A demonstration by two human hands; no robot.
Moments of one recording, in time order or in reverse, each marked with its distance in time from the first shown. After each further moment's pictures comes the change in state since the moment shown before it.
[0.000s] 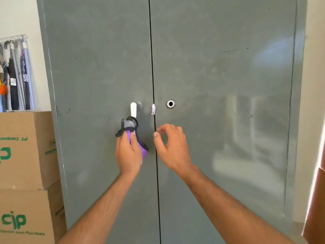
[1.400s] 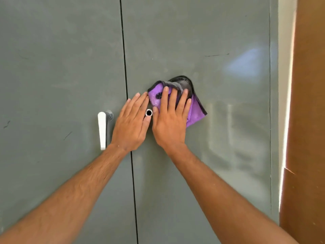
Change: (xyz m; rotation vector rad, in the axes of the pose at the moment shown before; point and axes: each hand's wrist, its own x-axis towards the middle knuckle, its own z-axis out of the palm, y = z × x) left_hand 0.098 0.029 0.103 0.223 -0.261 0.845; right_hand 0.113 0.060 -0.012 -0.757 0.398 -0.109
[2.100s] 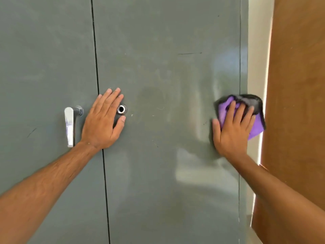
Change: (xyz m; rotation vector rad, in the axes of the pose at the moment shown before) left_hand 0.000 -0.001 0.007 0.049 0.050 0.045; right_hand -0.030 0.252 -0.079 -0.283 -0.035 0.168
